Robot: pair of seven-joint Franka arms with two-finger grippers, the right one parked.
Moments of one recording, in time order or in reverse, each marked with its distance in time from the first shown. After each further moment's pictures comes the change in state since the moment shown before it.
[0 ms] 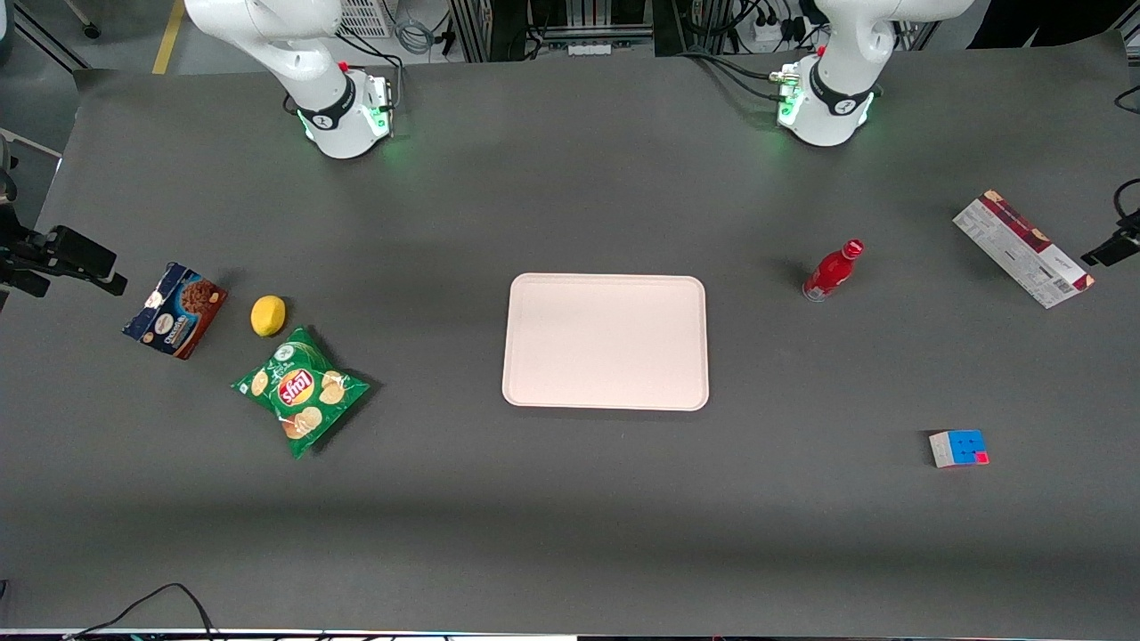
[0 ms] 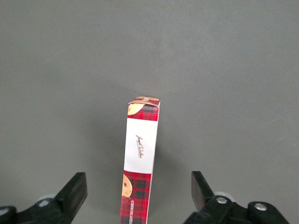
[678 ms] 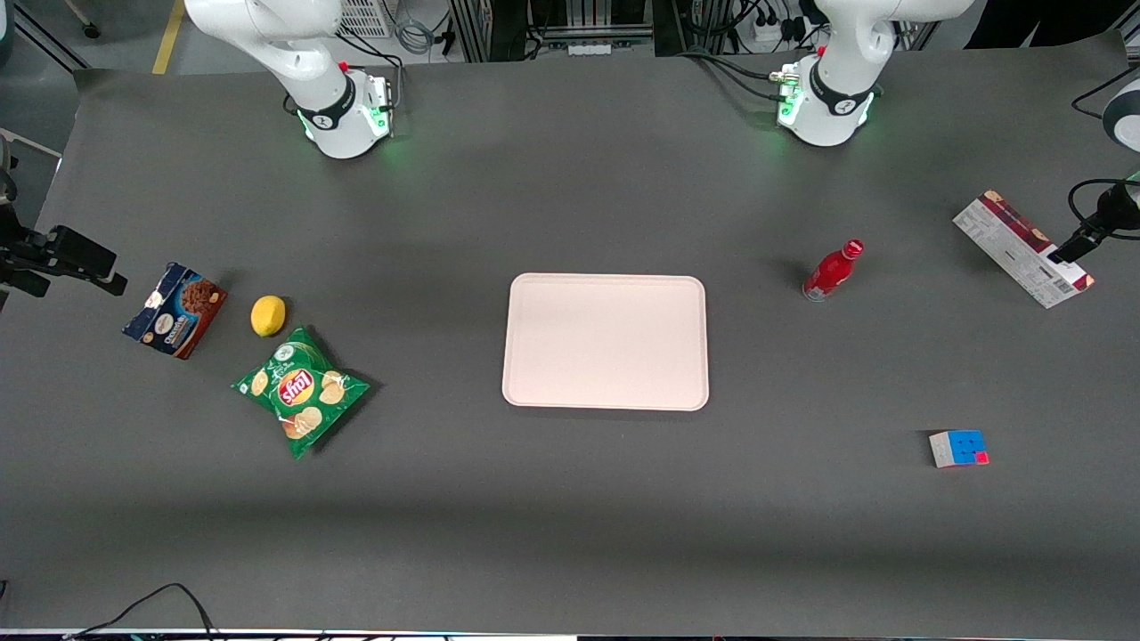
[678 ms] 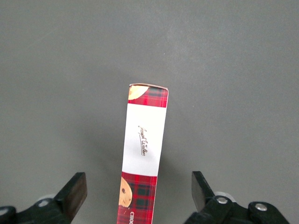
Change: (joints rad) arm -0.006 -0.003 0.013 -0.159 0.000 0.207 0.000
